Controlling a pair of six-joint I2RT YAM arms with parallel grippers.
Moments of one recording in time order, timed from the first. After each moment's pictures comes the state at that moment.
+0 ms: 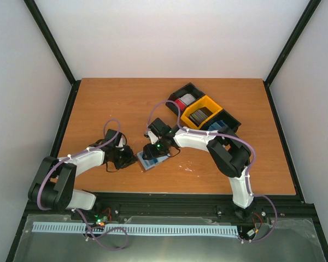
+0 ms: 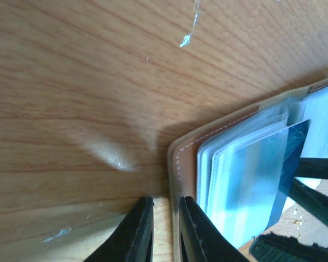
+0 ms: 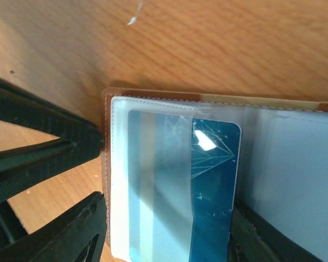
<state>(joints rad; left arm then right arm) -0.31 1.38 0.54 -0.31 0.41 -0.86 0.86 2.03 1.34 -0.43 -0.45 0.42</state>
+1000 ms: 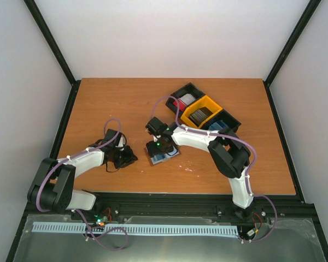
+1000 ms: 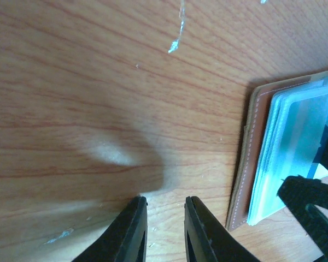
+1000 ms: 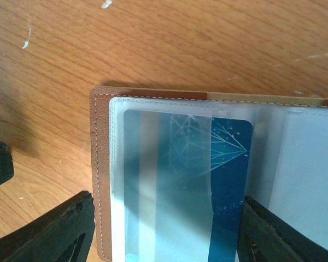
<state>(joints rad) -0.32 1.36 0.54 -0.31 0.40 -0.82 0.88 2.02 1.42 -0.62 -0.14 0.49</state>
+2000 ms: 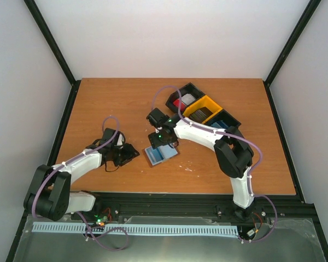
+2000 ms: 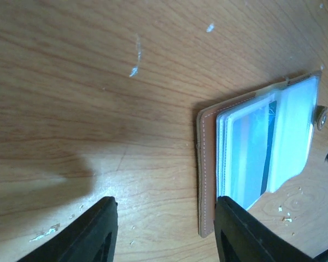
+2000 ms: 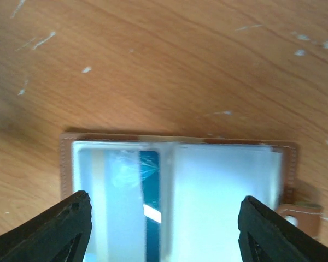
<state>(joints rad) -0.32 1.29 0.54 -0.30 0.39 -0.81 0.86 2.01 1.56 -0.75 0.00 0.40</state>
